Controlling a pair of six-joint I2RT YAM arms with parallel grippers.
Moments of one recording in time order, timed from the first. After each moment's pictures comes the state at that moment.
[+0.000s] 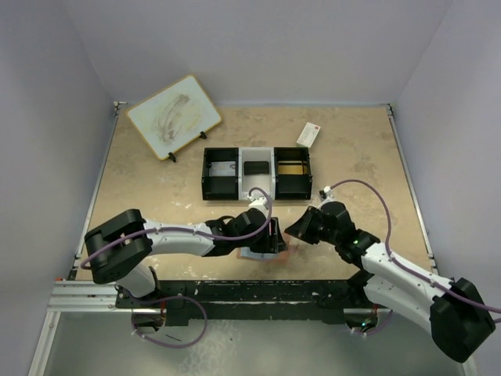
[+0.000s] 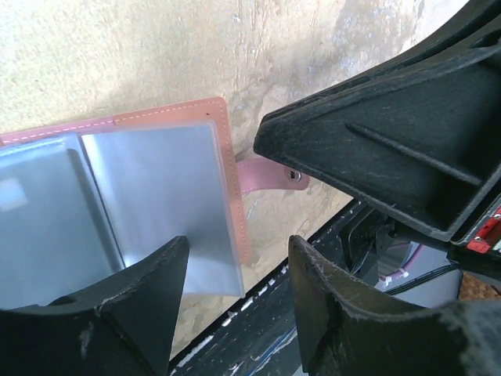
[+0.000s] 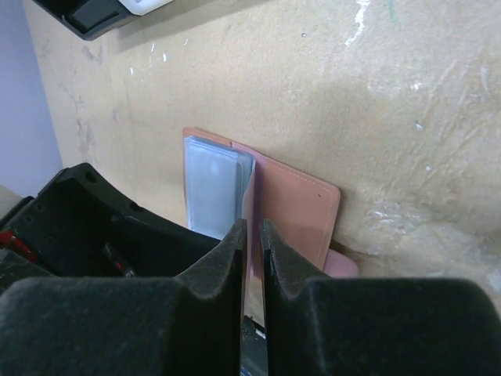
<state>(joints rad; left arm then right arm) -1.13 1.56 0.73 0.15 -0.01 -1.01 0.61 0.90 0.30 -0.04 -0.15 0.97</state>
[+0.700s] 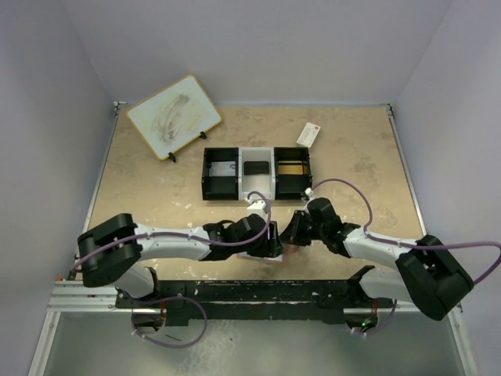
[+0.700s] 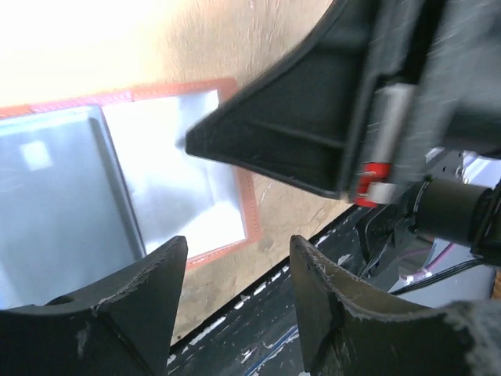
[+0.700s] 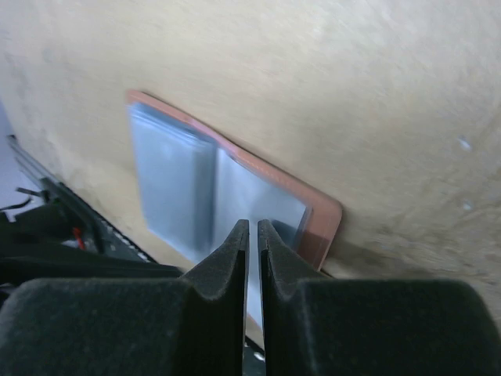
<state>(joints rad) -1.18 1.54 0.73 0.08 -0.07 -1.00 0.61 1.20 0.34 0.11 -0.29 0.88</state>
